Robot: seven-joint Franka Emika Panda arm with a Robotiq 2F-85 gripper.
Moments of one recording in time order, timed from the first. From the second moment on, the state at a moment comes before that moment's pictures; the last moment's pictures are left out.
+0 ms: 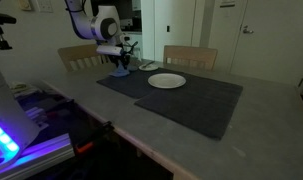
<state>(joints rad) 0.23 0.53 0.13 -2.23 -0.03 3.08 0.00</state>
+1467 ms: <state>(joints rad) 0.19 0.46 0.13 -2.07 -0.16 2.66 -0.15</state>
